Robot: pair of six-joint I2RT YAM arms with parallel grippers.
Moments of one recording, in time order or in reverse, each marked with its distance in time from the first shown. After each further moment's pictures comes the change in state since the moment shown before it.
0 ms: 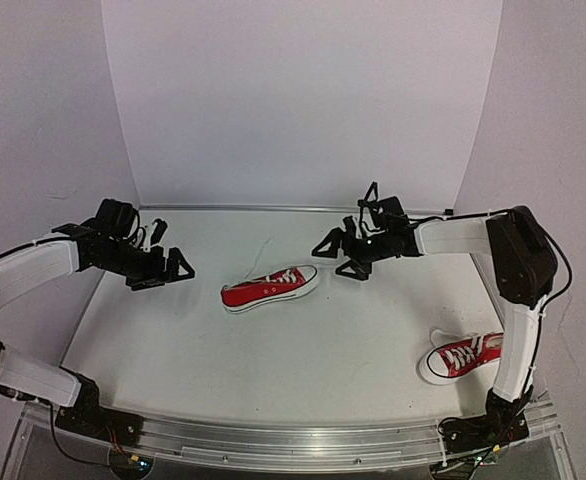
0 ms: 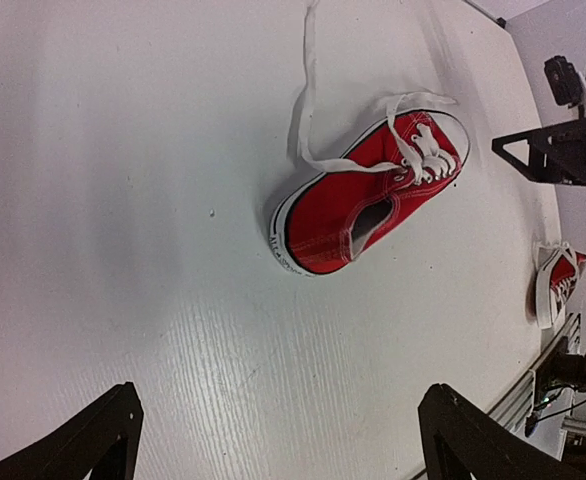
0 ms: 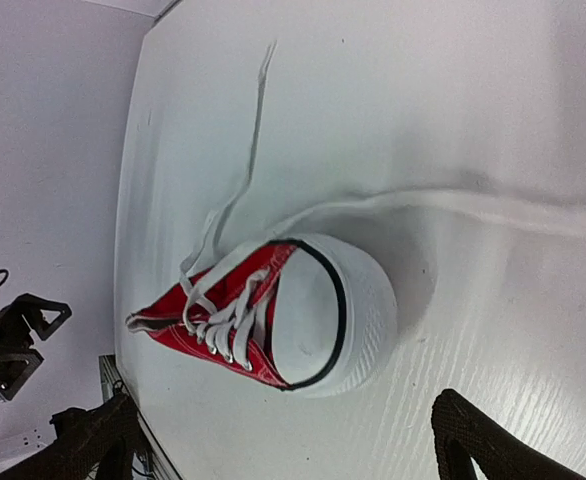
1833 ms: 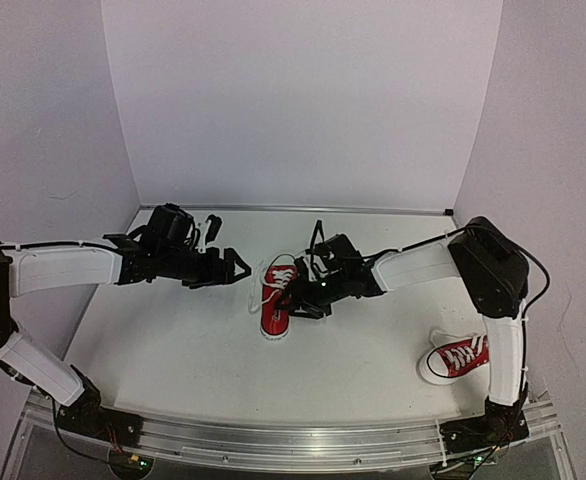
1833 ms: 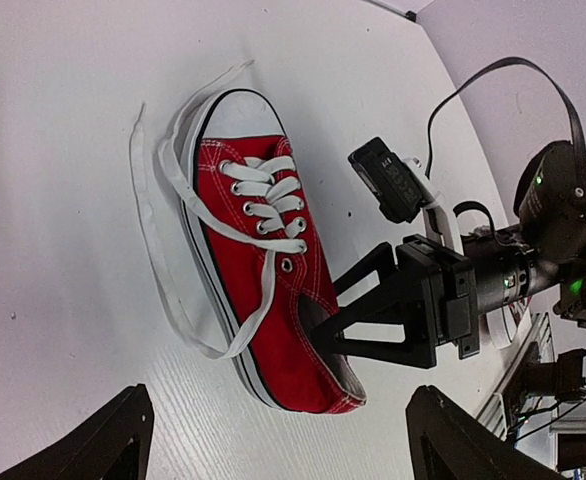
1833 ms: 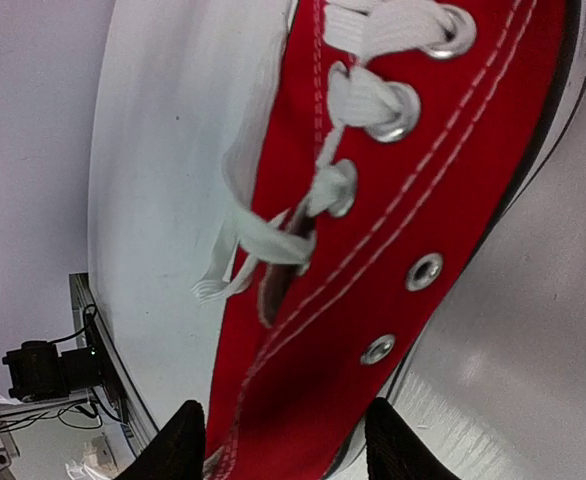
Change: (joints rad) left arm -0.337 0.213 0.027 0.425 -0.107 -0.219; right arm 0.284 0.083 -0.073 0.111 0.071 0.095
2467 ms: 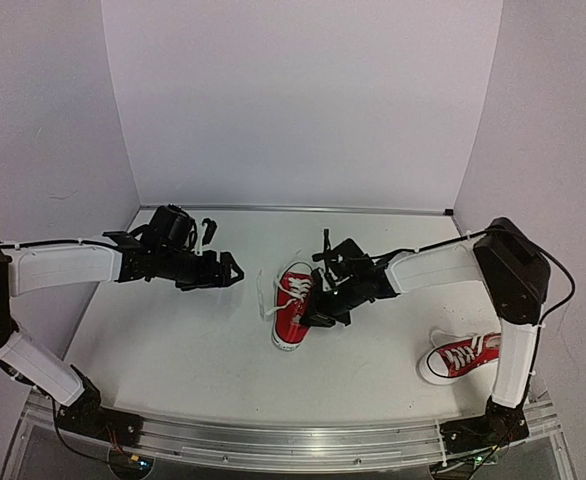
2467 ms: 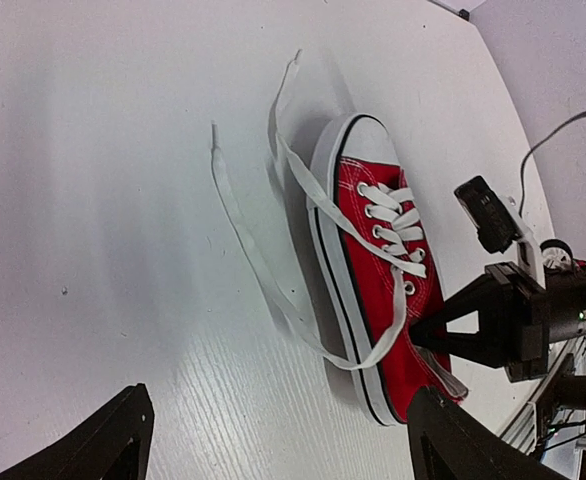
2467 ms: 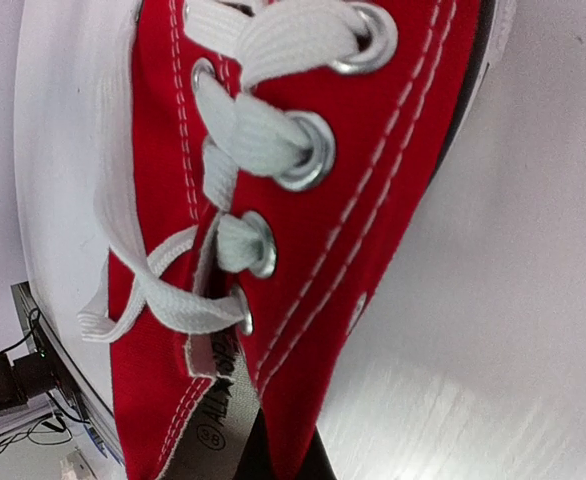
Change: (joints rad) left arm -0.002 0.002 0.020 -0.107 -0.098 0.013; right arm 0.030 -0.131 -0.094 -0.206 0.135 0.016
